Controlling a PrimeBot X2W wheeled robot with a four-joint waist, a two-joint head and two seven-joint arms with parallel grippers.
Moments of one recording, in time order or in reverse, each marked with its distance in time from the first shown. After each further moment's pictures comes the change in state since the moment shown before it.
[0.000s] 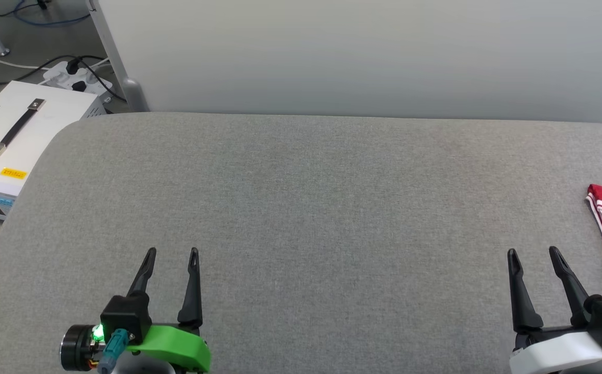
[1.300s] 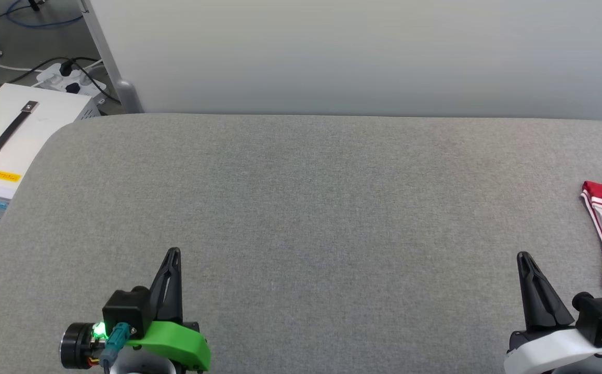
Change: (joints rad) left arm -0.001 -0.001 0.002 -0.016 0.009 0.001 0.054; right arm 0.001 0.010 0.004 0.005 -0.027 0.000 0.052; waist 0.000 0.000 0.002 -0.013
